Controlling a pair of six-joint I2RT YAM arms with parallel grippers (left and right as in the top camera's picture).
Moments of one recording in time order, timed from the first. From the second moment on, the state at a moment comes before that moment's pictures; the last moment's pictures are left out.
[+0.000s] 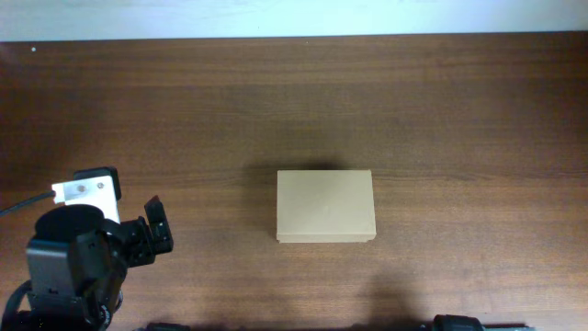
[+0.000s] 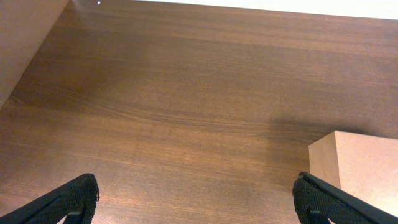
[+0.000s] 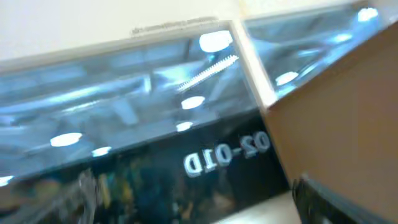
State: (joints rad) left arm -0.13 0.80 1.37 -1.28 -0.24 -0.17; right arm -0.11 0.42 1.63 -0.57 0.19 0.21
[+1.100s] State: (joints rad) left arm -0.13 0.80 1.38 -1.28 -0.24 -0.17; right arm -0.11 0.02 0.09 -0.16 -0.05 0.19
